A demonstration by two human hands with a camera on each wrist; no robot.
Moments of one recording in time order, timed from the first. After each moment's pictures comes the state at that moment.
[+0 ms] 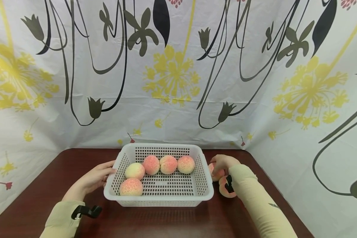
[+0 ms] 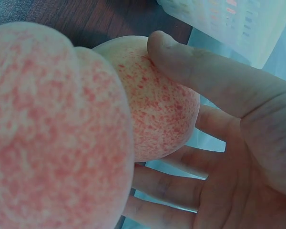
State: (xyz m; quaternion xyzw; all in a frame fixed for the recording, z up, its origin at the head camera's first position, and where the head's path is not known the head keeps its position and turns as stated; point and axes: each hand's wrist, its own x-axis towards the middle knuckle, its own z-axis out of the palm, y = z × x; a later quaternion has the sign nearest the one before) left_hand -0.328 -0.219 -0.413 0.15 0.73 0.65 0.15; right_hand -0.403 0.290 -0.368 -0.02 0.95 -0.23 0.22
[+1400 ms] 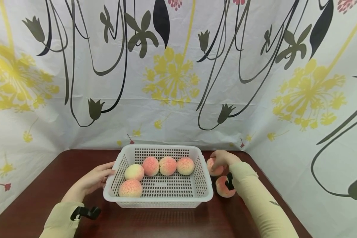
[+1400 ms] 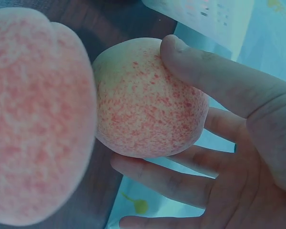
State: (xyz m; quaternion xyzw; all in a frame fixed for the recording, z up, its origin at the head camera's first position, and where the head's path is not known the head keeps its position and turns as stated) left_hand -0.329 -0.220 -0.414 0.16 0.71 0.66 0.16; right_hand -0.413 0.292 -0.353 -0.10 0.97 -0.16 0.16
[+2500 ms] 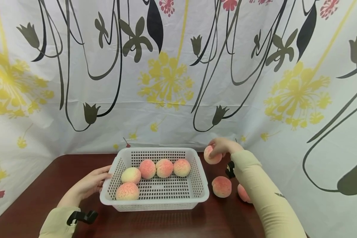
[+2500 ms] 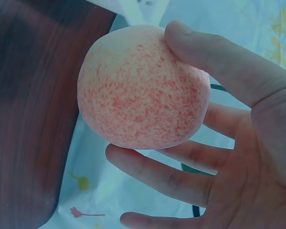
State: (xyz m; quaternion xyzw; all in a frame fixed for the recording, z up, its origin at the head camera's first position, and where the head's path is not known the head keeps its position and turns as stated) left_hand -0.330 -0.221 -0.417 0.17 0.72 0.66 0.16; right_hand -0.397 0.291 -0.280 -0.13 0.97 -0.19 0.13
